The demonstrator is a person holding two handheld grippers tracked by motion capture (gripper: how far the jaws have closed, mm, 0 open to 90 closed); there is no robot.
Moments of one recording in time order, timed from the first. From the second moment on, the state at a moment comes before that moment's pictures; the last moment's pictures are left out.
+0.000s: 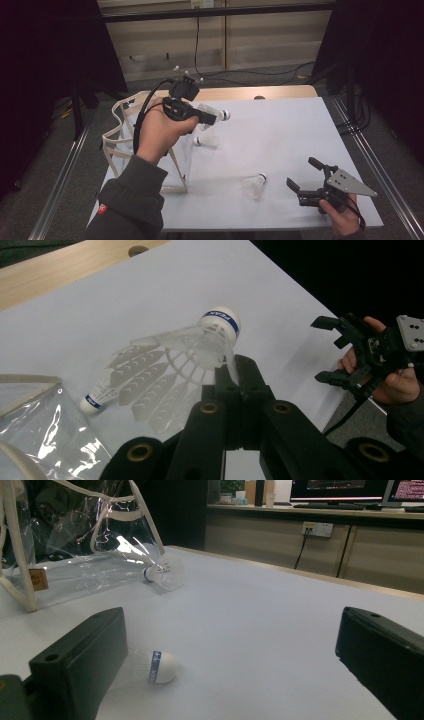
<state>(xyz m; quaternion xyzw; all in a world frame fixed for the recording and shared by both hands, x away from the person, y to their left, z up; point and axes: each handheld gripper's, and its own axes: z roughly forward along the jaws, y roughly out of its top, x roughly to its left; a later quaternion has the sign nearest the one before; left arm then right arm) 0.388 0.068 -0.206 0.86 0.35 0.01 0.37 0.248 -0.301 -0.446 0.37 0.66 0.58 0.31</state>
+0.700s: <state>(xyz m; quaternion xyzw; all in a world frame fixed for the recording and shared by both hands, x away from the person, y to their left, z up) 0.398 0.075 -0.199 0.86 0.37 0.01 0.36 0.248 -0.301 -0.446 0.37 0.66 0.58 0.31</state>
